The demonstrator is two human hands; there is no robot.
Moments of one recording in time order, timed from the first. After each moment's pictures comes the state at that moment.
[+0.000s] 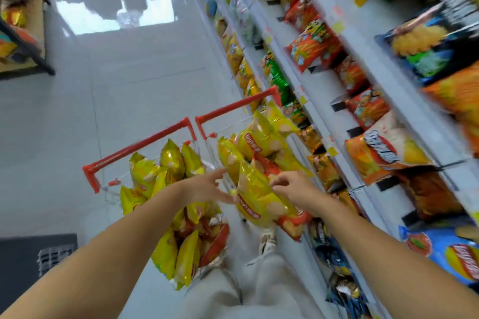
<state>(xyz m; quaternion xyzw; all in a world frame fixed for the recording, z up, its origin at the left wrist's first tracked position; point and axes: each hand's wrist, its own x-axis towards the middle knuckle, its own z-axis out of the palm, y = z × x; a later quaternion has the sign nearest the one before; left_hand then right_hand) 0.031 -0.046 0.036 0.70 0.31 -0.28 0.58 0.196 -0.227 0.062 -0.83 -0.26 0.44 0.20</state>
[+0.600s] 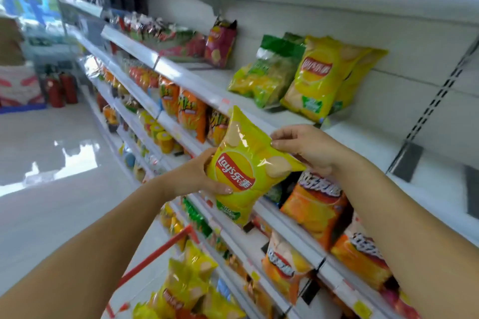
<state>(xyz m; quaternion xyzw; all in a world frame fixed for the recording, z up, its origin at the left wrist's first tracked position) 0.270 -0.035 0.312 0.79 -0.01 -0.03 0.62 0.369 -0.264 0.415 -0.81 -0.29 0.18 0.49</state>
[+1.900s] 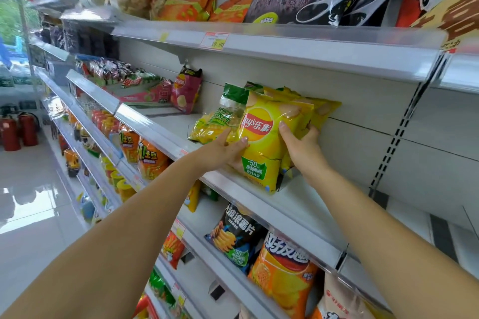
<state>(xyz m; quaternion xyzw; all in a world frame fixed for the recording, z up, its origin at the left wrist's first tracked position) 0.415 -0.102 0.445 0.86 0.01 0.08 0.51 0.476 -0.285 0.469 -0.81 -0.11 -0.09 0.57</state>
